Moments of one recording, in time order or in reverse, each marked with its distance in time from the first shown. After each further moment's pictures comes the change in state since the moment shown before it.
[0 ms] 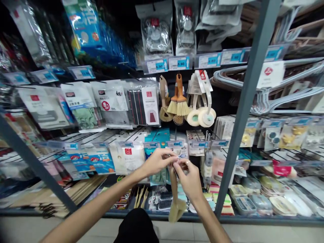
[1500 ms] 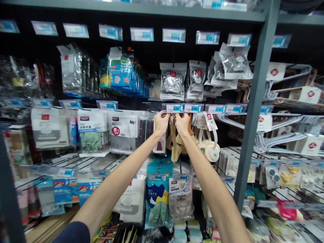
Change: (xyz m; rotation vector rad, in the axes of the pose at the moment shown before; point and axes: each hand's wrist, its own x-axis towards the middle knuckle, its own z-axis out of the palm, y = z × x) left_hand 0.232 0.054 -0.168 -0.368 0.834 0.426; right_hand 0.355 -0.140 0.097 0.213 0.254 -0.413
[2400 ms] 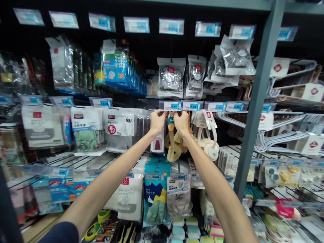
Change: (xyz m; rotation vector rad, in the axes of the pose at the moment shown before) left_hand 0.004 -0.006 -0.014 0.144 -0.094 -0.010; right_hand -0.004 -0.003 -0.015 -0.210 -0.123 -0.113
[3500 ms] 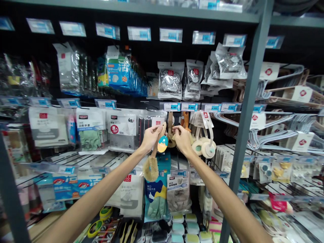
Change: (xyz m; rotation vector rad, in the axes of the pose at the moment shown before) left_hand -0.088 0.028 -0.046 -0.171 -0.122 -0.290; right_hand -0.091 -0.022 -0.043 -0.116 -0.191 0.046
